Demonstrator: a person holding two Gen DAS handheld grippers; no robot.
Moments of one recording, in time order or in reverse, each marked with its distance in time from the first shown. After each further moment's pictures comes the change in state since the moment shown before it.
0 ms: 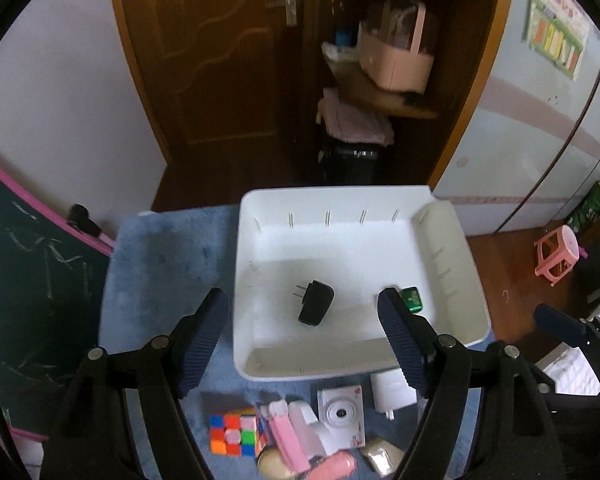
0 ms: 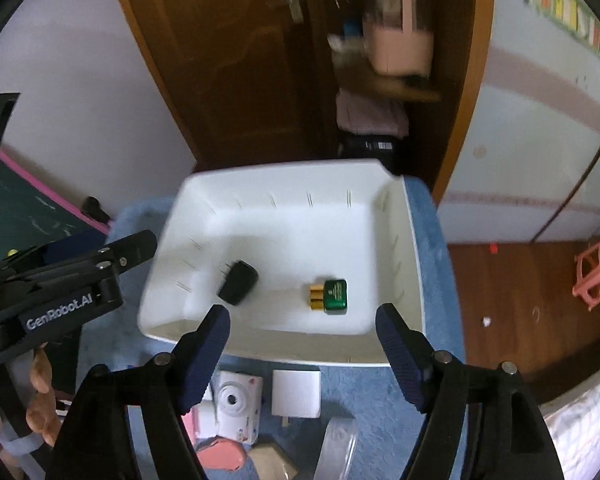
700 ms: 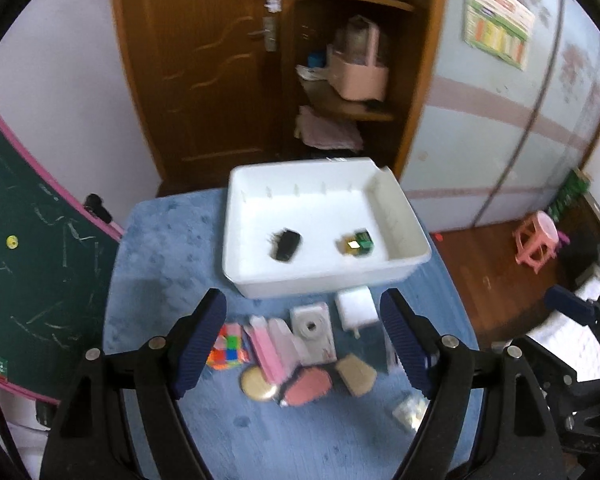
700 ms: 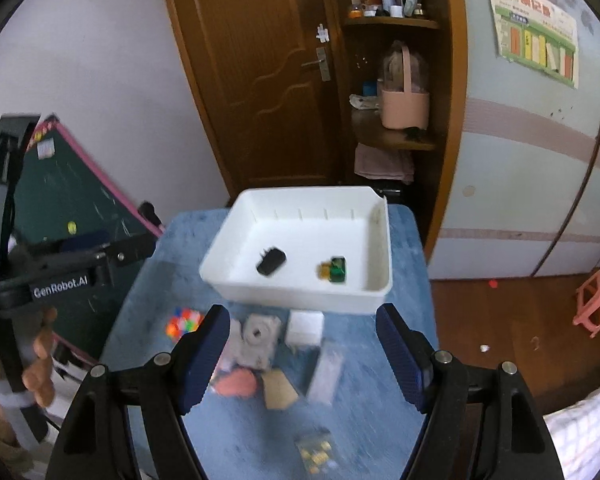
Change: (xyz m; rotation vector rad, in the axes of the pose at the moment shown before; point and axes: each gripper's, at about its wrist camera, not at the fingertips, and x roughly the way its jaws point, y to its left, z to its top) left arm -0.086 -0.028 -0.112 0.070 -0.072 -0.057; right arm -0.128 -0.014 -0.122 -0.089 -0.182 0.047
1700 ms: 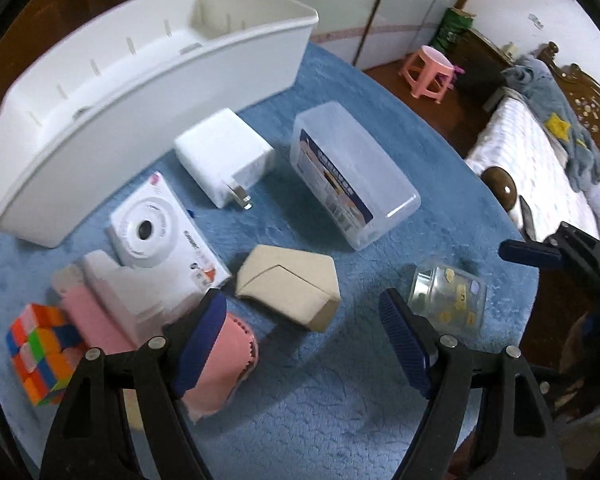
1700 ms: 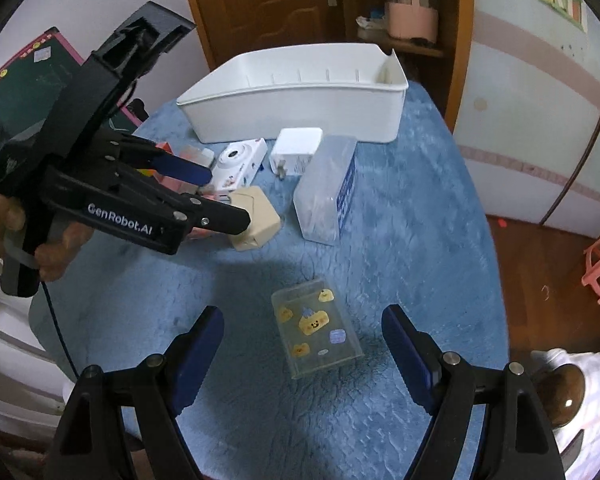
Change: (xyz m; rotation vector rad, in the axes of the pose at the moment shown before) left arm 0.158 -0.054 -0.102 0.436 0.378 -0.414; right arm 0.088 -0.006 -0.182 -0.011 0.181 0.004
